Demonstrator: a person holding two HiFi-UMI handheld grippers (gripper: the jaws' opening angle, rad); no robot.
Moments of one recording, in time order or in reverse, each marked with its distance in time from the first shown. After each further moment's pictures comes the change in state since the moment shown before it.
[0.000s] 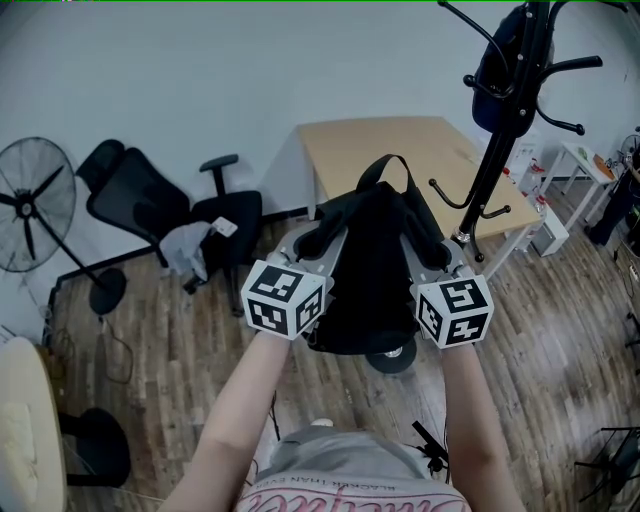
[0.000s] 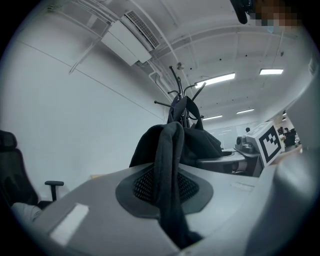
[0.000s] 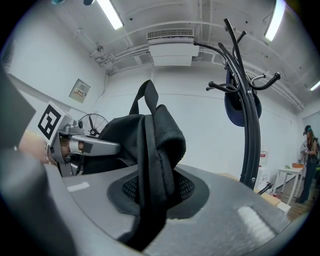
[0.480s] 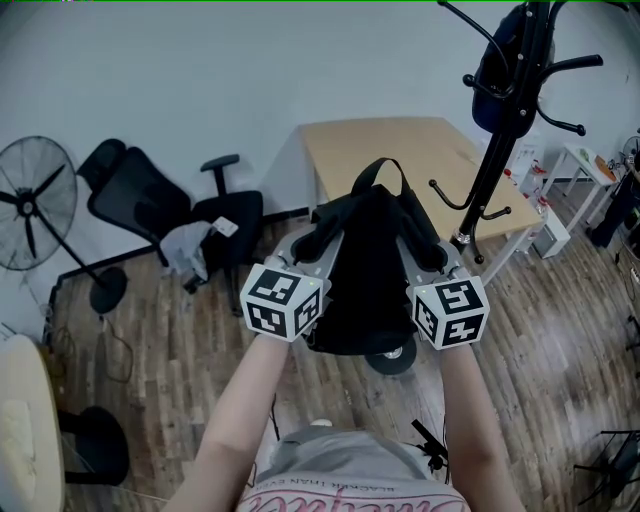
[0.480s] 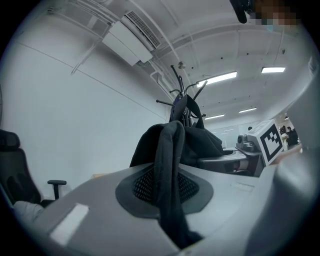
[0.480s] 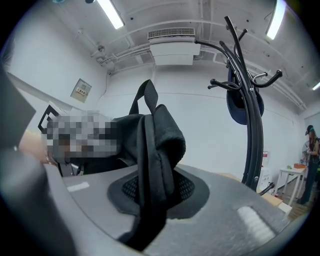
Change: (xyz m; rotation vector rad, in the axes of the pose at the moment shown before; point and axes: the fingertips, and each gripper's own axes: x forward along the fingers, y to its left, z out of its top) left arm 0.000 0.003 -0.007 0.000 0.005 0.028; right arm 0.004 0.001 -0.005 -0.006 0.007 0.019
